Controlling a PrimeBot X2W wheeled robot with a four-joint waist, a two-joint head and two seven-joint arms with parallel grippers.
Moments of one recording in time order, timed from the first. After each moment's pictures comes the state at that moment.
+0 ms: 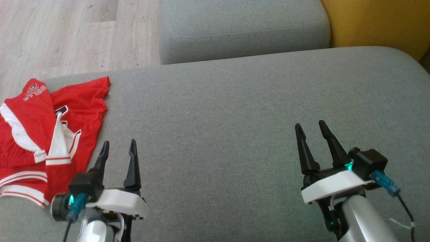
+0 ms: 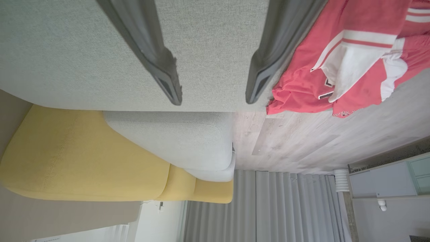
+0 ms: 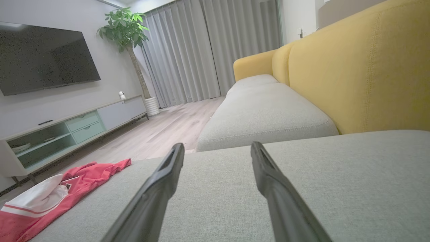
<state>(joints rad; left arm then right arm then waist) -0.03 0.03 -0.12 0.21 -0.14 0.03 -0.24 -0.16 -0.08 0.22 0.35 0.32 0.13 -0.24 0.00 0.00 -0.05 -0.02</state>
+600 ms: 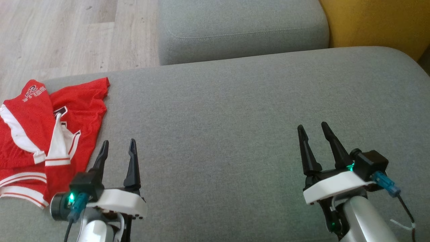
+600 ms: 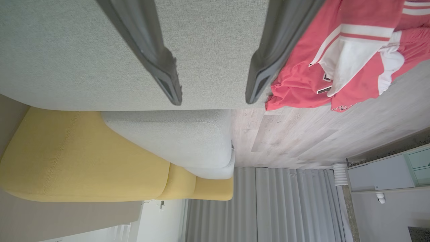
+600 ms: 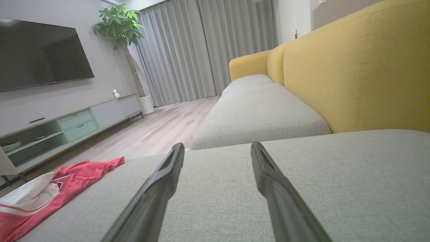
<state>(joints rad) -0.03 0.03 -0.12 0.21 -0.11 0.03 -0.25 -0.16 -0.07 0.21 0.37 0.29 0.13 -0.25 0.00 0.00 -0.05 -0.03</state>
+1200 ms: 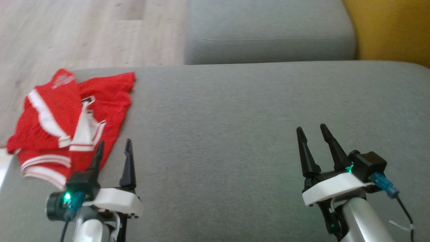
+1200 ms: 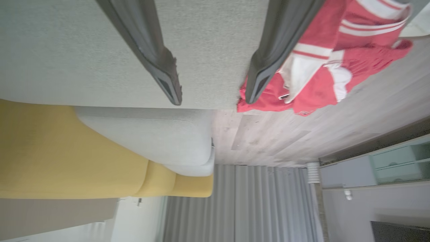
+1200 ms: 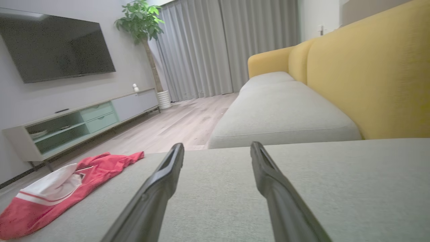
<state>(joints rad) -0.04 0.03 -0.09 0.23 -0.09 0.02 -0.25 -0.16 -0.07 0.21 0.38 0.29 0.13 -0.25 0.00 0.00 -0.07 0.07</state>
